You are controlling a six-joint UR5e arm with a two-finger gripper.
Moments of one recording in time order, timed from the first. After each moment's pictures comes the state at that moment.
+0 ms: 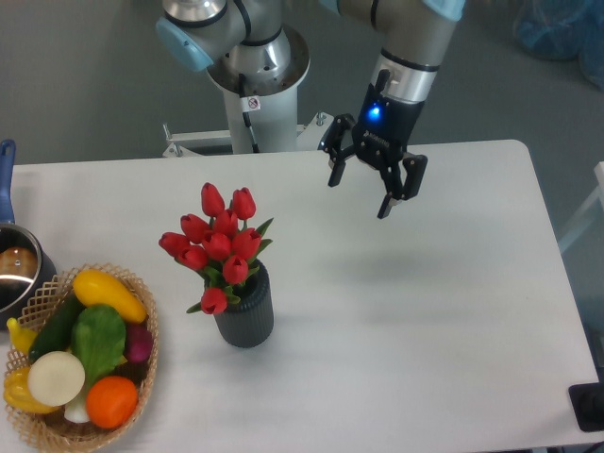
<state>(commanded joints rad) 2.78 -1.57 -1.91 -1.08 1.02 1.57</state>
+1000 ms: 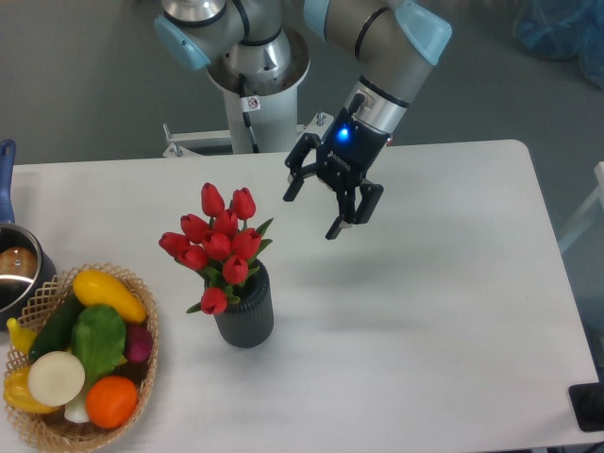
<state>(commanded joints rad) 2.76 -1.62 -1.99 -1.07 0.65 1.62</state>
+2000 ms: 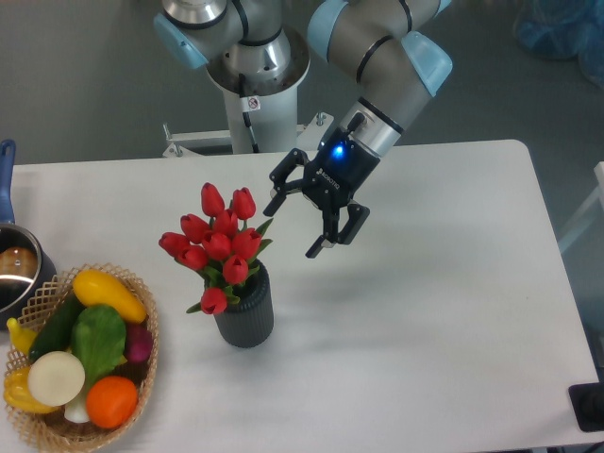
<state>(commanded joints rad) 2.74 -1.67 -1.97 -1.06 0.58 1.61</state>
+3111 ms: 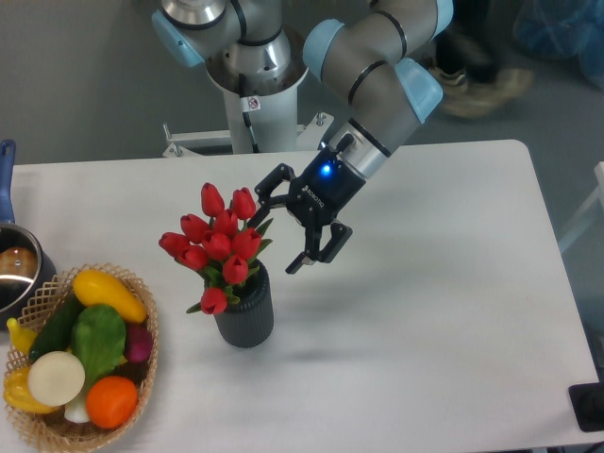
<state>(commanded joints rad) 2.67 -1.74 -1.95 -1.03 0.54 1.57</state>
